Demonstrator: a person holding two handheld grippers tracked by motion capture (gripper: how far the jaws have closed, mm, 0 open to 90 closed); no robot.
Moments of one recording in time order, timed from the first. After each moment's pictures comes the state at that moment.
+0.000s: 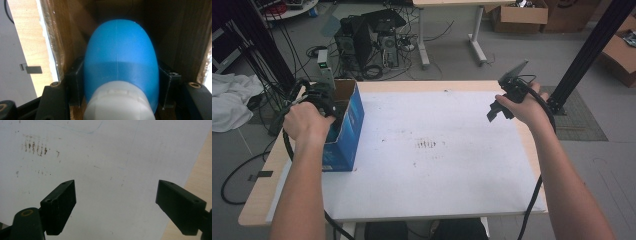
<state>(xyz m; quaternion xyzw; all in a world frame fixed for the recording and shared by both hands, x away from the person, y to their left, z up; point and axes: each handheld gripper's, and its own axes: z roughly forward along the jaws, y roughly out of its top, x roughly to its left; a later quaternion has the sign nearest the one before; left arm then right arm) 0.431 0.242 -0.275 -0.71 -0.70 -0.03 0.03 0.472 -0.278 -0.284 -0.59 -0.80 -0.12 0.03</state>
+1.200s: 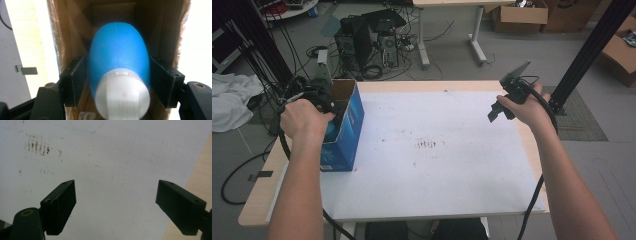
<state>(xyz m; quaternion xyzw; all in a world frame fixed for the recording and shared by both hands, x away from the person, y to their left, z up) 0.423 0.241 -0.254 -0.70 -0.71 -0.04 0.00 0.468 -0.282 -0.283 -0.58 -0.80 -0.13 0.03</state>
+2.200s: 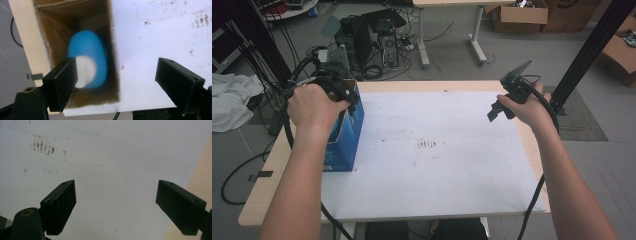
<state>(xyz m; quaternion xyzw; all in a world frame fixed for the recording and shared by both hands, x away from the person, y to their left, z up) 0.413 0.182 -0.202 -0.75 -0.66 -0.07 -0.01 0.462 -0.280 -0.276 -0.58 -0.80 -0.14 0.03</state>
